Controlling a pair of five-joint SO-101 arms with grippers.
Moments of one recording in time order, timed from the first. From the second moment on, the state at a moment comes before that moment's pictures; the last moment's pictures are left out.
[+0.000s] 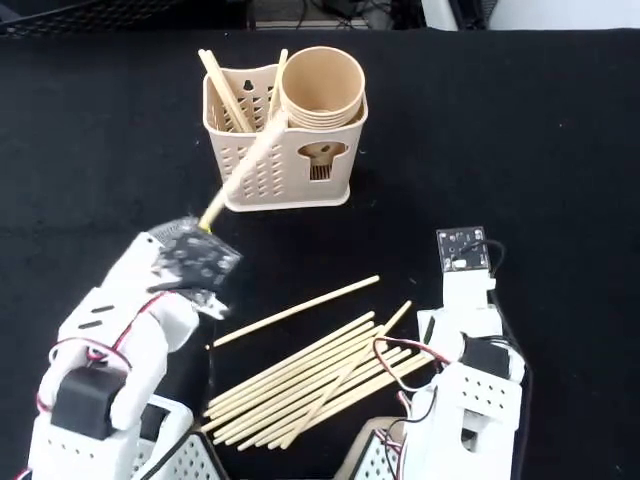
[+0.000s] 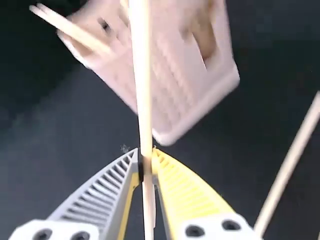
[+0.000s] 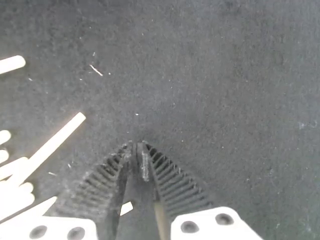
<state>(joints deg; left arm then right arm) 10.5 -83.1 55.9 59.5 -25.4 19.6 -67.2 88.4 50.4 21.8</state>
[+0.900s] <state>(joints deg) 10.4 -50.2 50.9 -4.9 1.8 19.6 -67.2 88.4 50.4 21.8</state>
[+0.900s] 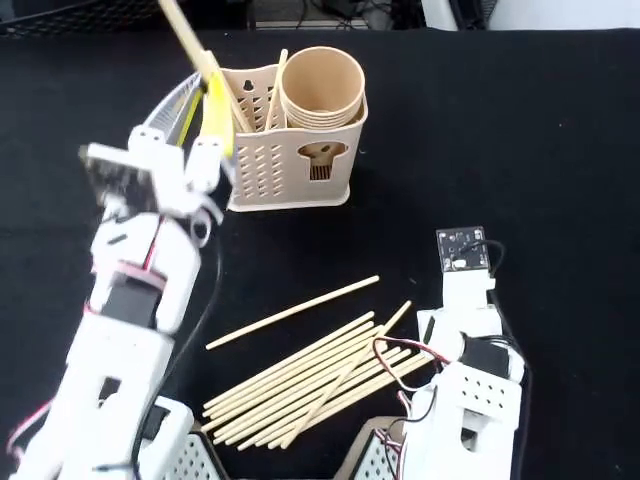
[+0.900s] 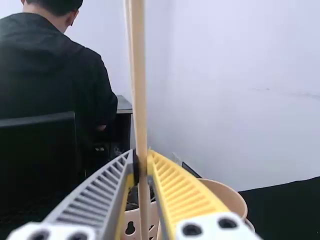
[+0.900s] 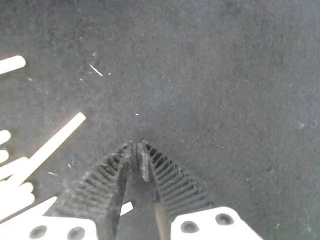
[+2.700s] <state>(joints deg) -2.9 -65.8 61.7 33.5 9.8 19.3 -67.2 88.4 49.9 21.8</state>
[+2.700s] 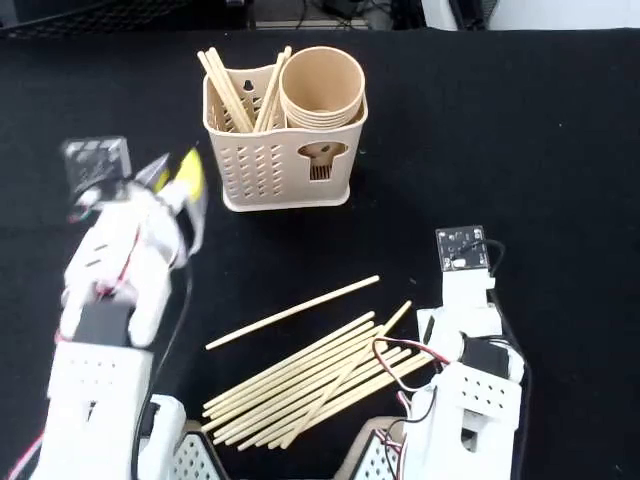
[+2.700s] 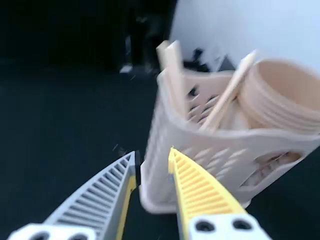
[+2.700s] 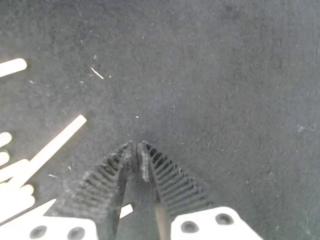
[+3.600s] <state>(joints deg) -27.5 -74.8 88.9 54.5 -17.8 -14.9 -60.6 55.4 82.6 32.0</state>
